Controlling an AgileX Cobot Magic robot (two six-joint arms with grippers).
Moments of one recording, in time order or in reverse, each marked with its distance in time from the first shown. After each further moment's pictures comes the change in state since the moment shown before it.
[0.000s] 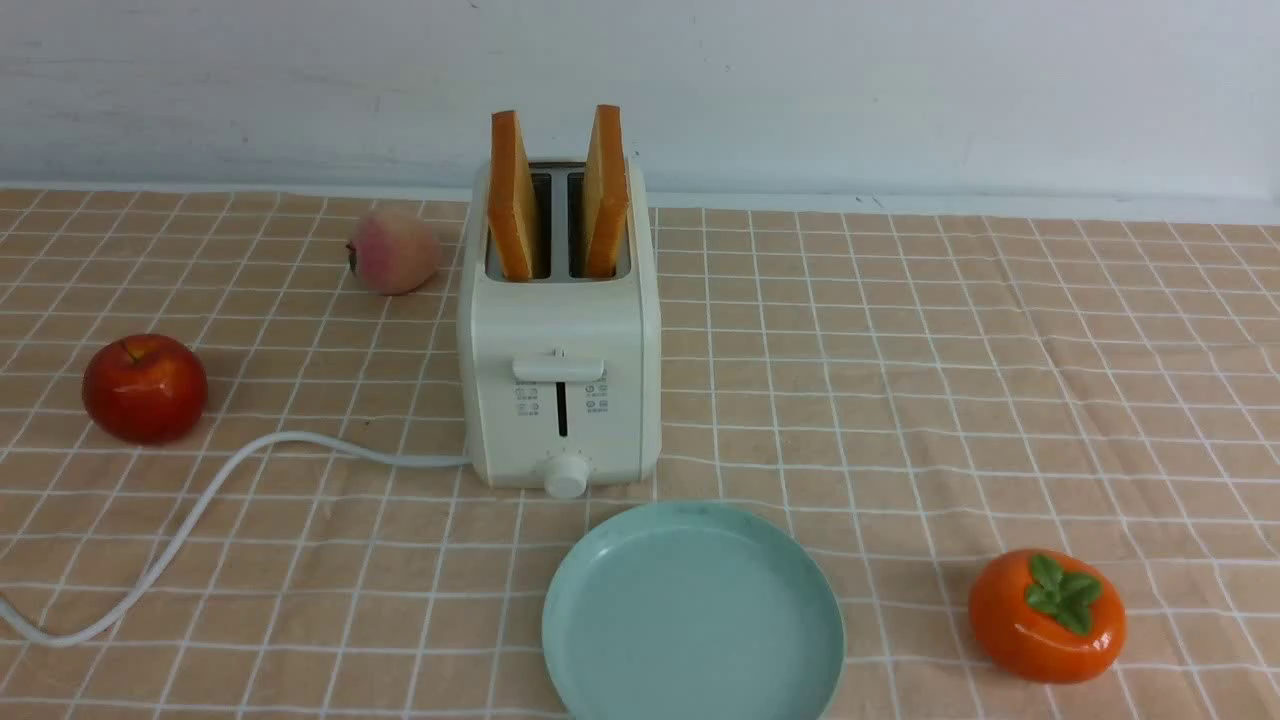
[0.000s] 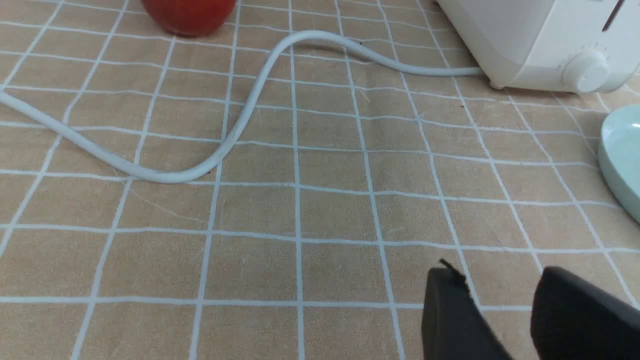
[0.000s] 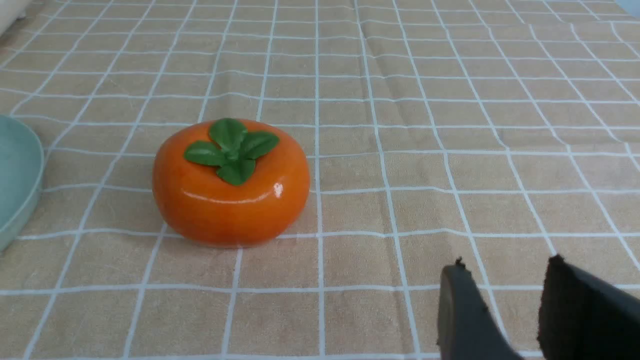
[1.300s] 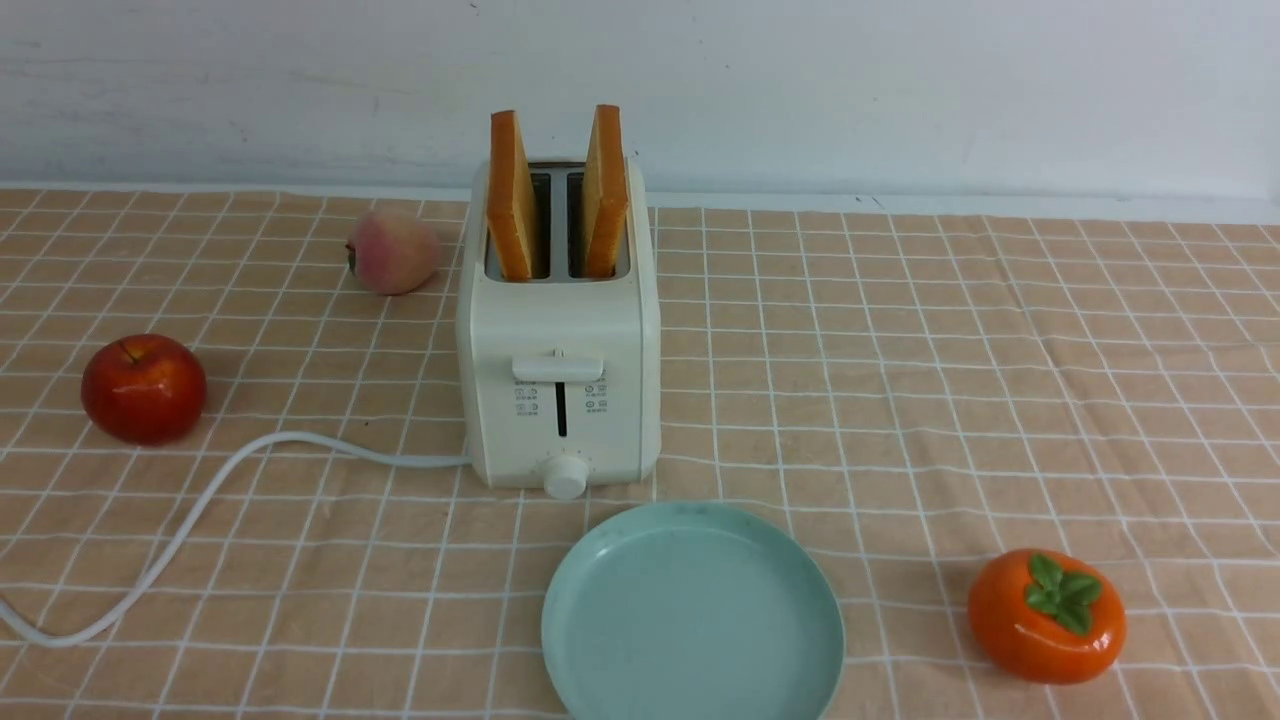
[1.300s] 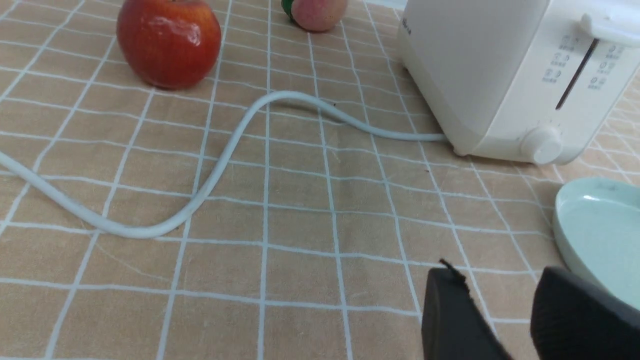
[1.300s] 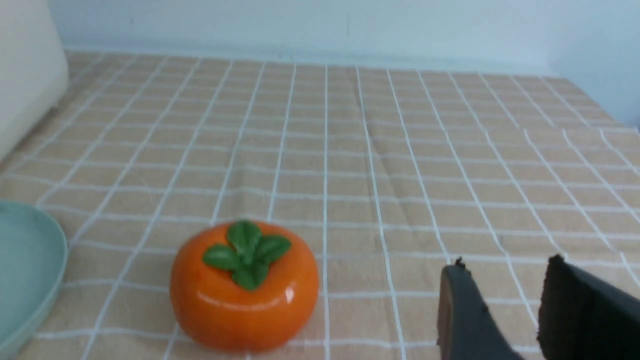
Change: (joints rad) right arm 0.000 0.000 0.013 -0.018 -0.237 -0.002; left arm 0.000 0.000 0.000 -0.071 -0.122 -0.006
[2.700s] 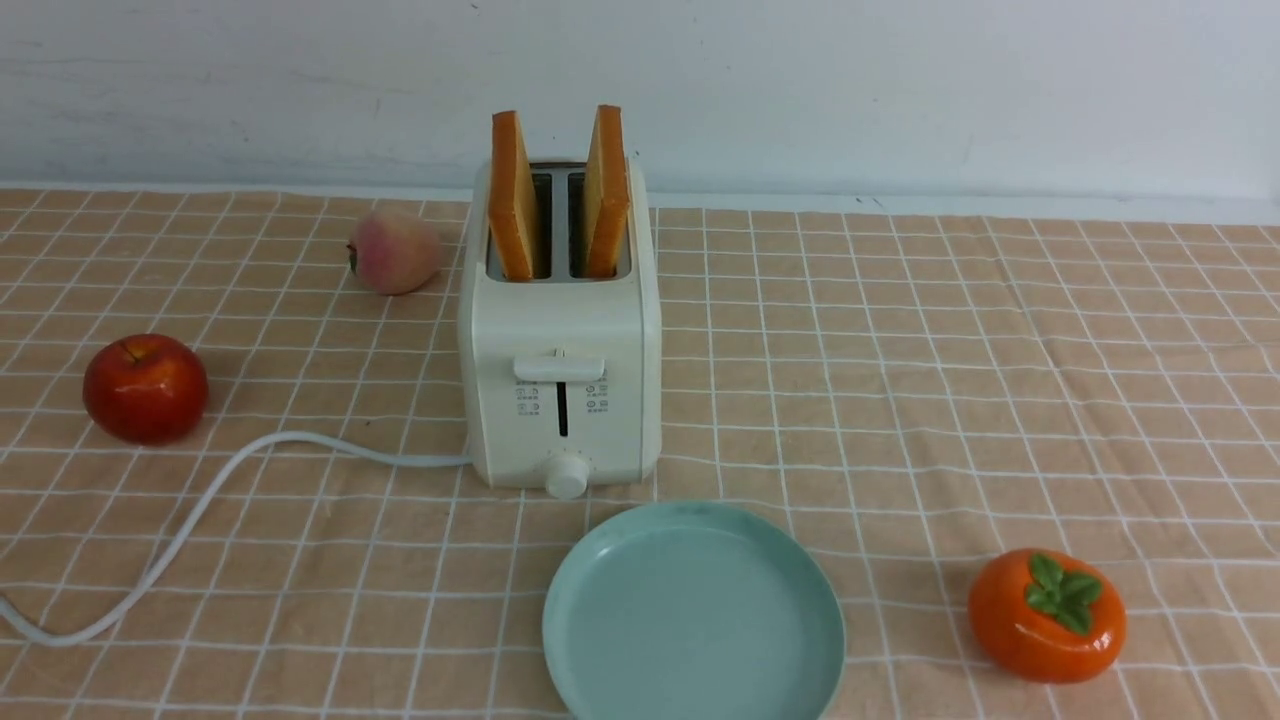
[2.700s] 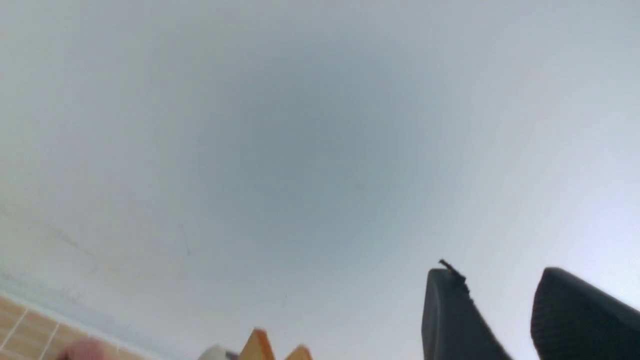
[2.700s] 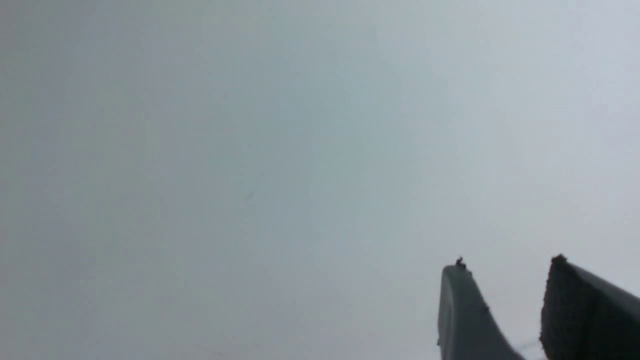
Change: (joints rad) right arm 0.000 0.484 -0.852 0.139 0.052 0.333; left arm 0.000 0.279 -0.561 -0.294 -0.277 -0.094
